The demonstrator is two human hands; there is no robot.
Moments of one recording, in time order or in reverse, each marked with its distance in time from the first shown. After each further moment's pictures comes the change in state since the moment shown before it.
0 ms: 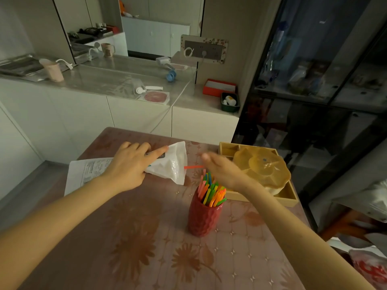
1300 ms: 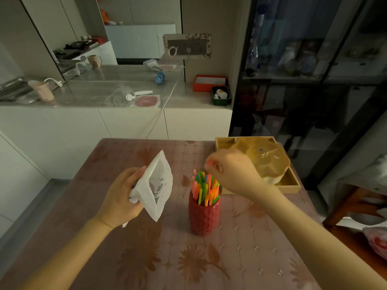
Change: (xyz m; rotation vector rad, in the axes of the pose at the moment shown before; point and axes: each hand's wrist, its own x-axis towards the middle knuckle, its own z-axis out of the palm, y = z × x) left_hand -0.035 0.036 0.009 -0.664 0.116 -0.171; right_hand -0.028 0.024 -0.018 -0.358 0.363 -0.215
